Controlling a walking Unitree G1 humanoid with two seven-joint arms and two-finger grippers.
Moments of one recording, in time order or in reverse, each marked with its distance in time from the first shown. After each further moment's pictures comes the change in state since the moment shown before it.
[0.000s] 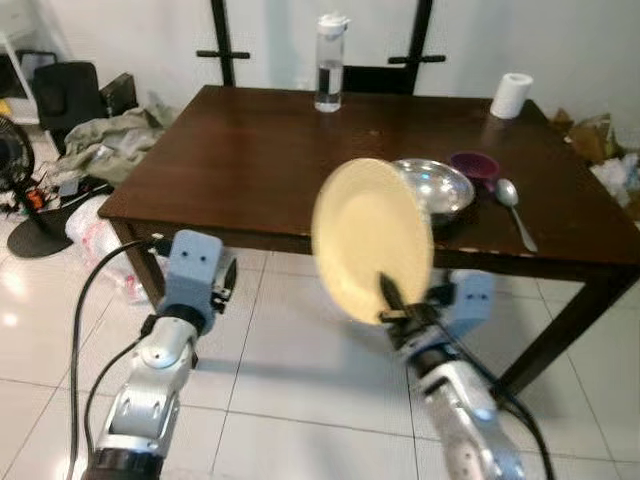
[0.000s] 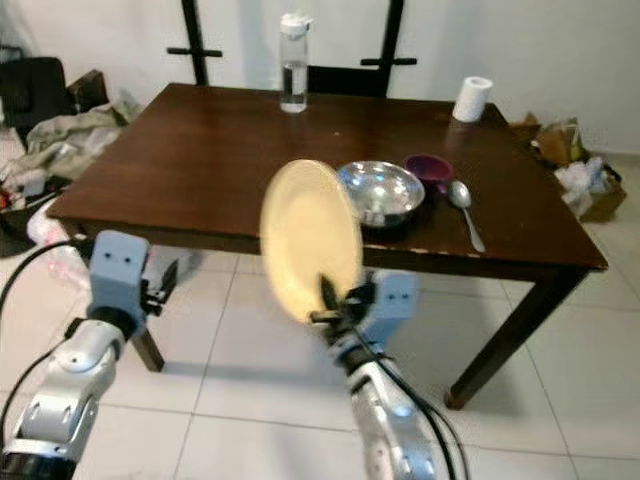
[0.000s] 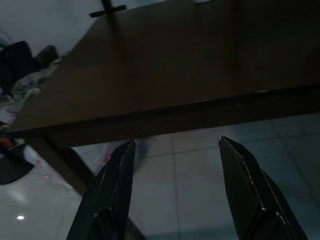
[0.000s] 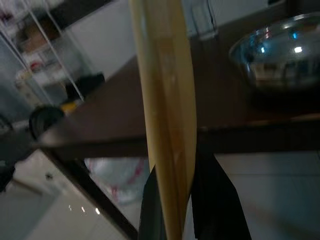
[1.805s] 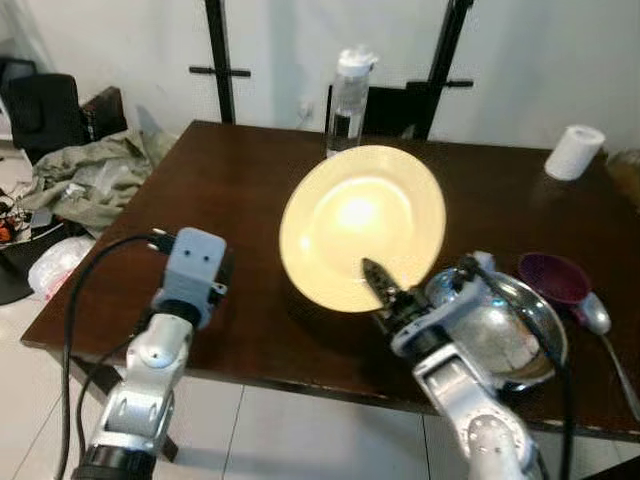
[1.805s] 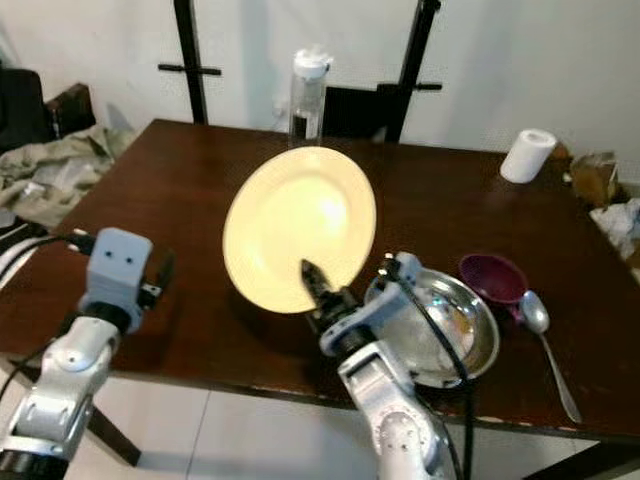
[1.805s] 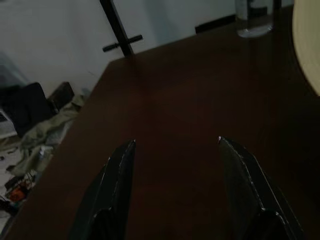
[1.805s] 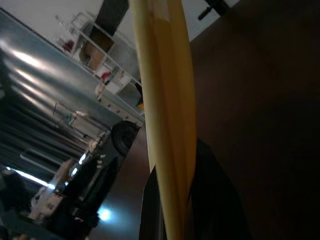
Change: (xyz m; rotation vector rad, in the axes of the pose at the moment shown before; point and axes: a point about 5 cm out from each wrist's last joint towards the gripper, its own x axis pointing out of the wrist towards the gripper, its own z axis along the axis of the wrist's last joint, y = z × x) left arm -0.001 0.001 0.007 0.098 -0.083 0.027; right arm 0.003 0.023 0.006 0.453 0.174 0.163
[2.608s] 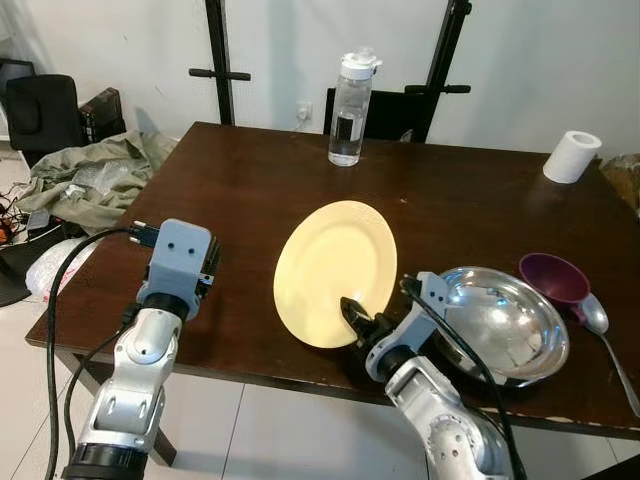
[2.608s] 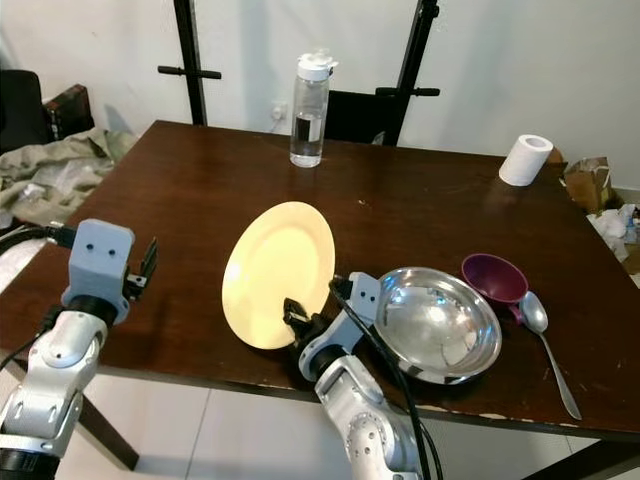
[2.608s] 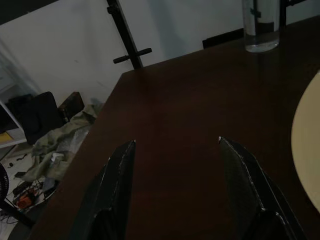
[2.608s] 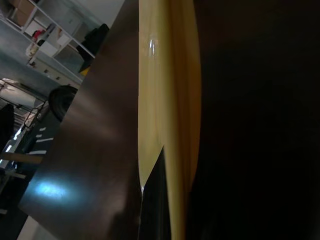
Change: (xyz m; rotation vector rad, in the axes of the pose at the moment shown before) left arm -0.002 0.012 0.003 0.012 -0.023 0.043; right arm 0.008 -0.024 -0.048 -0.126 0.190 -0.232
